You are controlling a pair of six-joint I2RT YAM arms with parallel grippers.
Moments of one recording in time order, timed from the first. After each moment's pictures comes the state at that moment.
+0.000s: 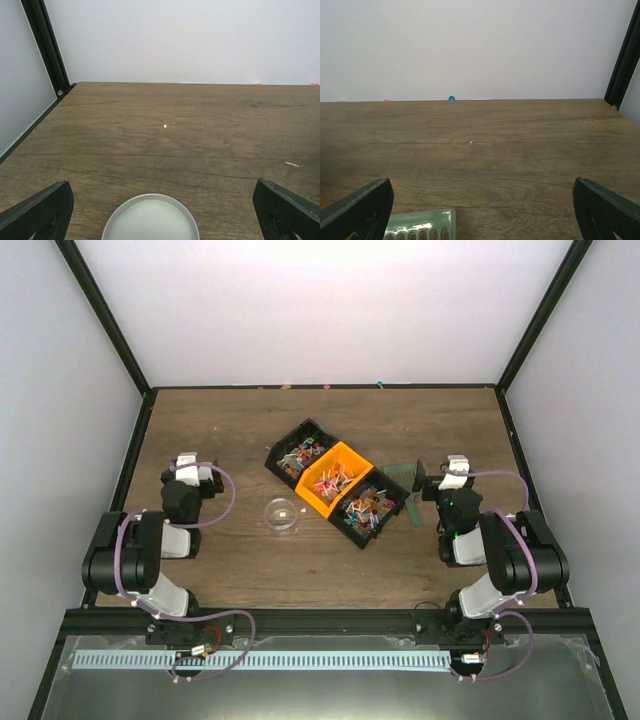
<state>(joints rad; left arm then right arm) 0.02 1.56 0.27 1.13 -0.05 -0.02 0.06 1.54 0.20 1.28 0.03 0.02</state>
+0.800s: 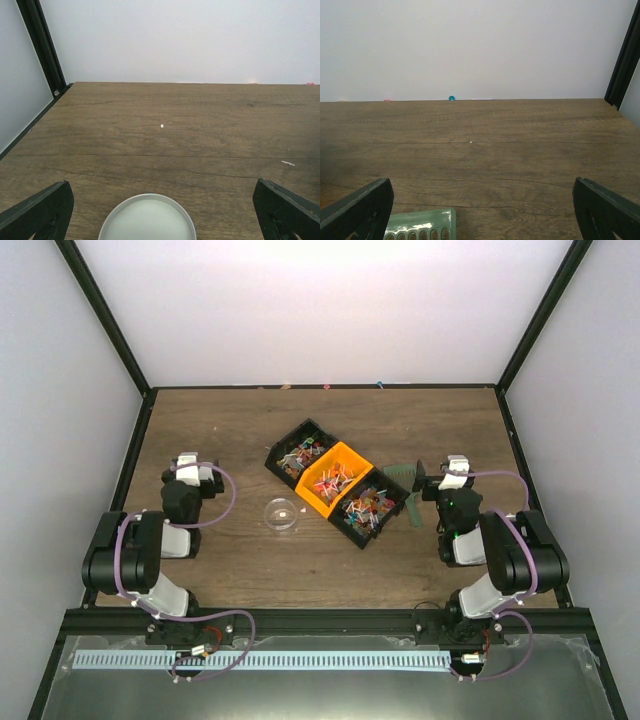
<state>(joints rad) 0.02 1.56 0.27 1.13 -0.04 -0.02 0.06 1.54 0.20 1.28 0.03 0.02</state>
